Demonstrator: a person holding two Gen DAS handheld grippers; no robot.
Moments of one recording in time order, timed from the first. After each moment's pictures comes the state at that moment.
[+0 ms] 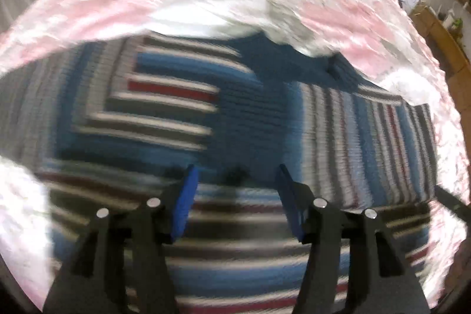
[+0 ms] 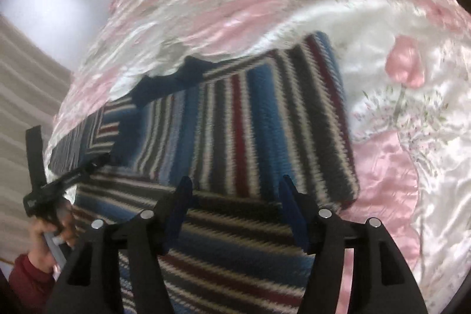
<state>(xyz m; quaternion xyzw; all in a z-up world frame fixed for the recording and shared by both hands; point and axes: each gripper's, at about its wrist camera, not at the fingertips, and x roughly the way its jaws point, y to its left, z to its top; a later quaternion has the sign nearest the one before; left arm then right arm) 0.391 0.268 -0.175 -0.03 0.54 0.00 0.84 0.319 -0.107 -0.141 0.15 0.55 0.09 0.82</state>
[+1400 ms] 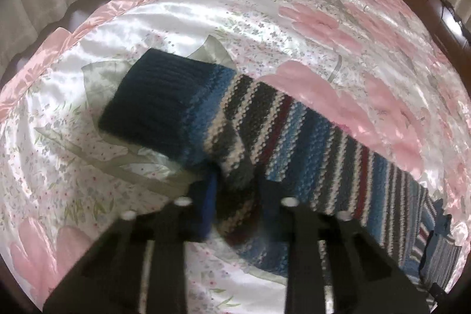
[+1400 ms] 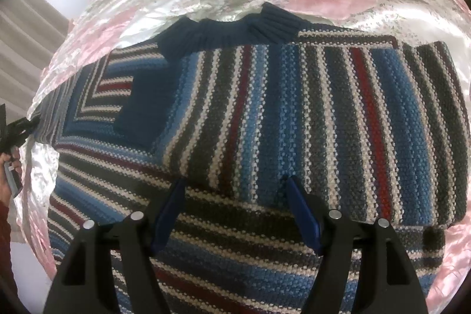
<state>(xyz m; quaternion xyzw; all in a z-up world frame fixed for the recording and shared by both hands) 0.403 0.664 -0.146 -0.20 0.47 0.20 0.84 0.357 0.027 -0.188 0.07 0.59 0.11 0.79</state>
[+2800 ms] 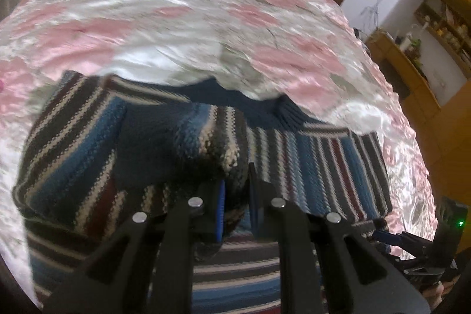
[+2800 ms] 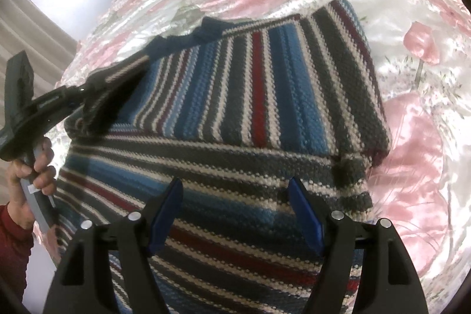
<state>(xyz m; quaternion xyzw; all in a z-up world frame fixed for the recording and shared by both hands) 0.394 0.223 -0.163 -0.11 0.47 -0.13 0.87 0.285 -0.080 -0.173 0.11 0.56 0.12 0.81</state>
